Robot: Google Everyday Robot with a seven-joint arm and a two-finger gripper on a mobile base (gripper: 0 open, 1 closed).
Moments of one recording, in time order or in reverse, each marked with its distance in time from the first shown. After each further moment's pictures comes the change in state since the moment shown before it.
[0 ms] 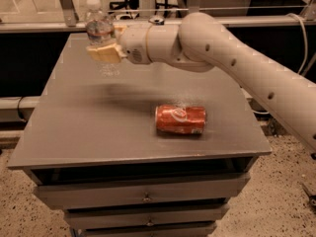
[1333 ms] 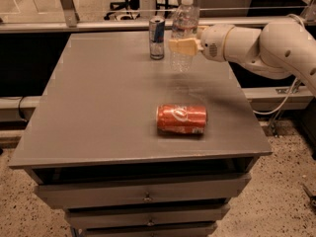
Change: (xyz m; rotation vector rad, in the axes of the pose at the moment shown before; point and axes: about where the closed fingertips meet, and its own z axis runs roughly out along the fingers) arm 0.065 -0.126 -0.183 0.350 0.068 0.173
